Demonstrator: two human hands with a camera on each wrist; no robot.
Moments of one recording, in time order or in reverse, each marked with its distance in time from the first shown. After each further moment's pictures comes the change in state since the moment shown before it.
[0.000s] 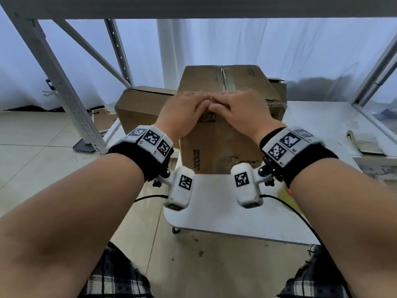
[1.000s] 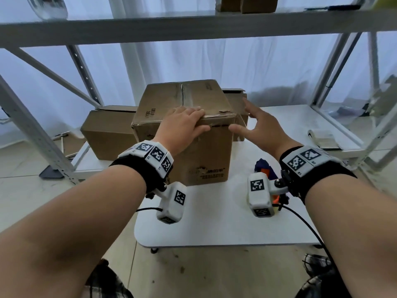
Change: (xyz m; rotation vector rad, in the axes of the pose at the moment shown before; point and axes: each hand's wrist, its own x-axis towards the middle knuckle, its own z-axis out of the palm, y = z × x) left_hand 0.031 0.070 0.032 0.204 -0.073 0.169; right_hand -0.081 0.107 -0.020 0.571 0.084 0.402
